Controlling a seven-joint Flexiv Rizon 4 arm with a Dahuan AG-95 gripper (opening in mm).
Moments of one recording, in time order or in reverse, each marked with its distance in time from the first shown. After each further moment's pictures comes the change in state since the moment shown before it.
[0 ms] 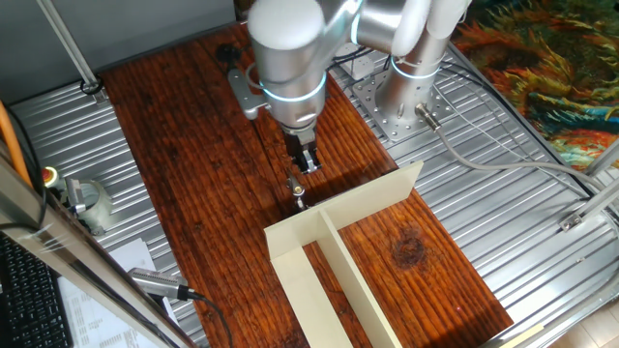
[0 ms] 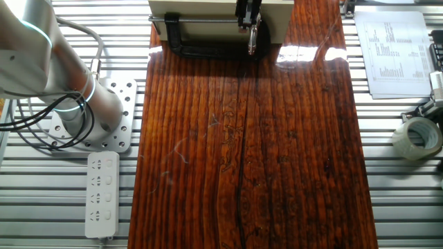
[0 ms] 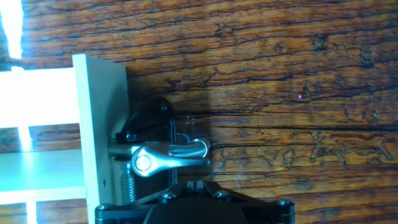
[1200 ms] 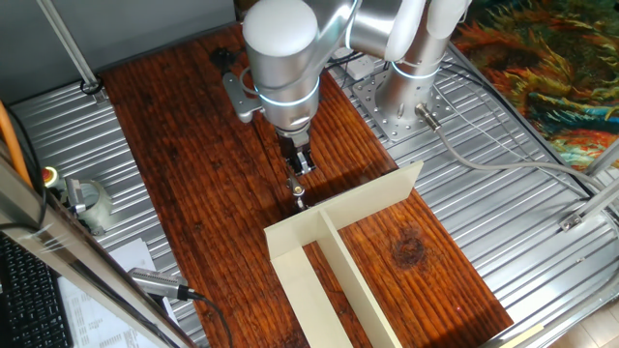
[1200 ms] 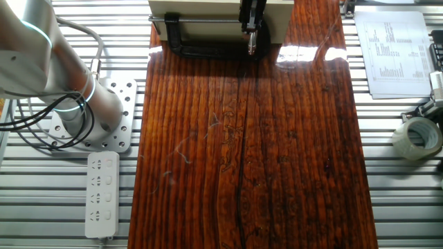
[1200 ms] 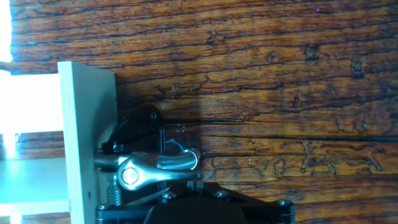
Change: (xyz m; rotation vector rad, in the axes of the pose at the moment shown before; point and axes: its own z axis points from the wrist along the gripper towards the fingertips) arm -0.014 -0.005 0.008 -0.002 -0.013 -0.027
